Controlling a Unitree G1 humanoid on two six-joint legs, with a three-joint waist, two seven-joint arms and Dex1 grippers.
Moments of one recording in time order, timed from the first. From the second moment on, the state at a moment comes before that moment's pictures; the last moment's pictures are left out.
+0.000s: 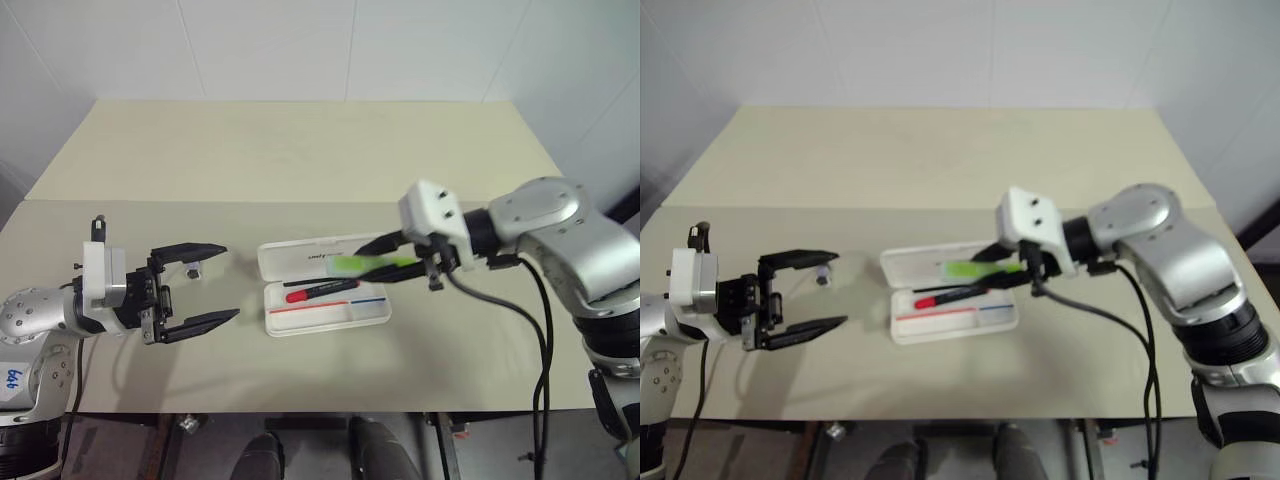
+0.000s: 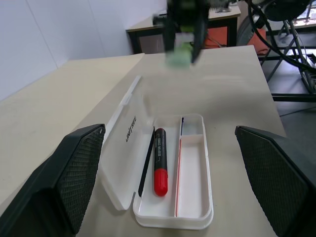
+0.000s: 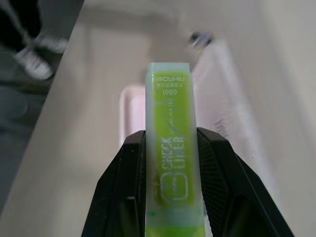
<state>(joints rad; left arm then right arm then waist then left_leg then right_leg) -0.14 0.75 0.37 -0.26 -0.67 0.16 -1.20 -0.86 -0.83 0.31 -0.32 0.40 0.67 1.25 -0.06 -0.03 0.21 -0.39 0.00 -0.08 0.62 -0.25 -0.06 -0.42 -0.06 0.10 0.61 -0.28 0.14</state>
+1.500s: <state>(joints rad) 0.07 0.72 0.46 -0.39 -0.69 0.15 -1.11 -0.94 -0.46 0.62 -0.09 0.08 0.71 1.17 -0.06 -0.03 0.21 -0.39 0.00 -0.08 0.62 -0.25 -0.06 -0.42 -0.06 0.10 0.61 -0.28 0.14</state>
